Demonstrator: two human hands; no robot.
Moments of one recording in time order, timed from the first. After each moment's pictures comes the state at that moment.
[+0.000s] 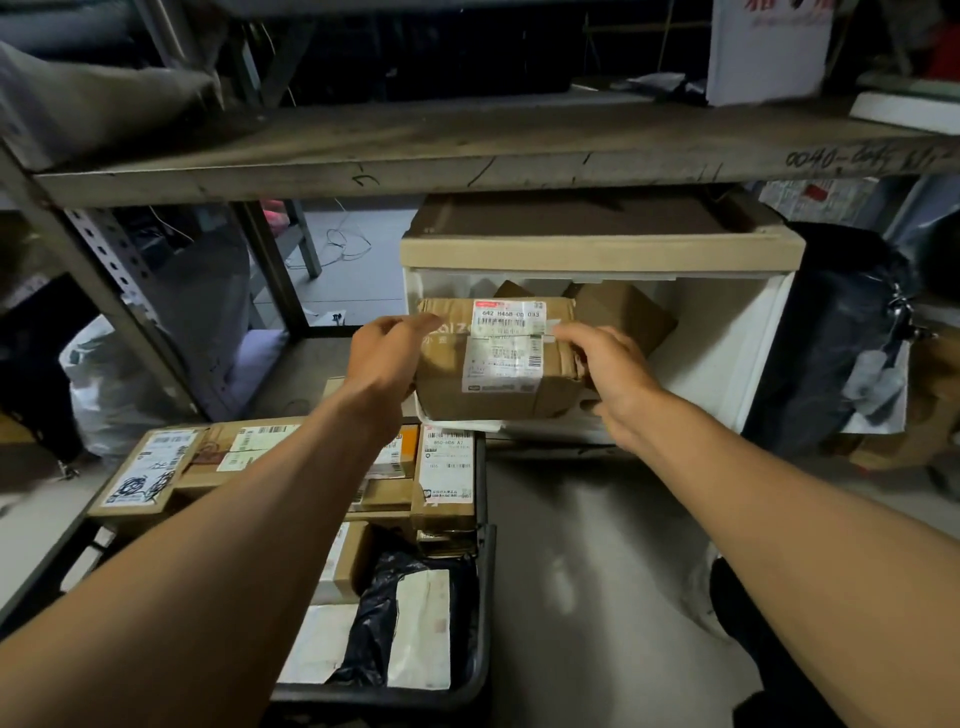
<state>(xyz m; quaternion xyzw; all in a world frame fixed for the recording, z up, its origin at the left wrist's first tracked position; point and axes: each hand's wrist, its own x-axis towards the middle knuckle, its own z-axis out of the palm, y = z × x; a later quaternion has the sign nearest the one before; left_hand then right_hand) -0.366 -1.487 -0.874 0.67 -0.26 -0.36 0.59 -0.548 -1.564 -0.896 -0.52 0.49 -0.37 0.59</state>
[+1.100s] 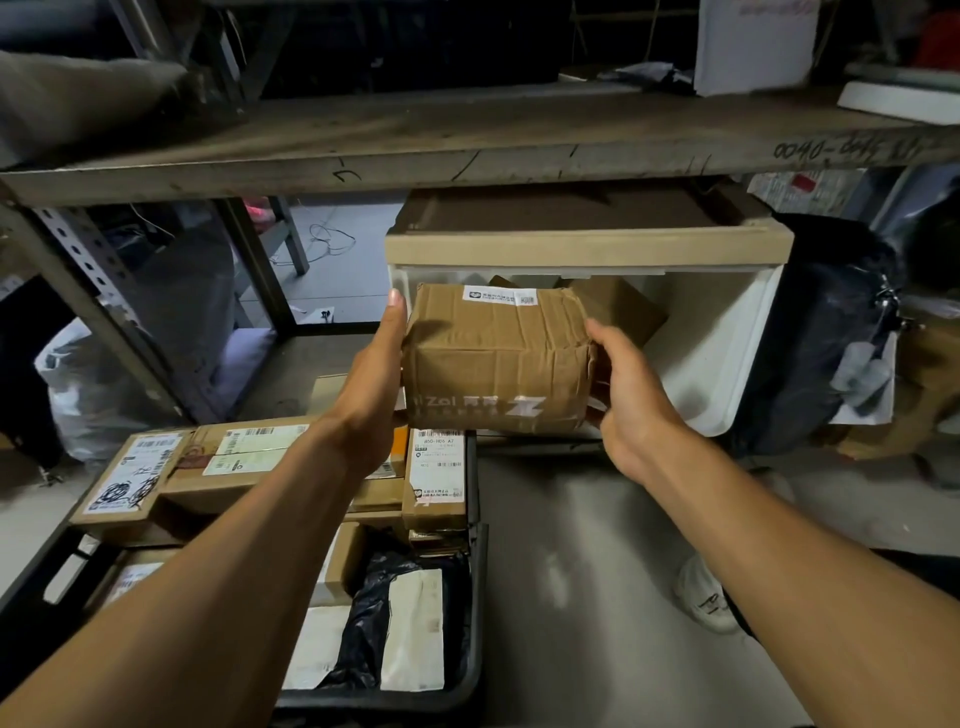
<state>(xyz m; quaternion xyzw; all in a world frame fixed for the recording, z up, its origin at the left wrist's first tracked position) -0.372 -1.470 -0.883 0.63 -0.34 -0.43 0.55 -0.563 -1.548 -0.902 -0.39 0.46 -0.43 0.67</state>
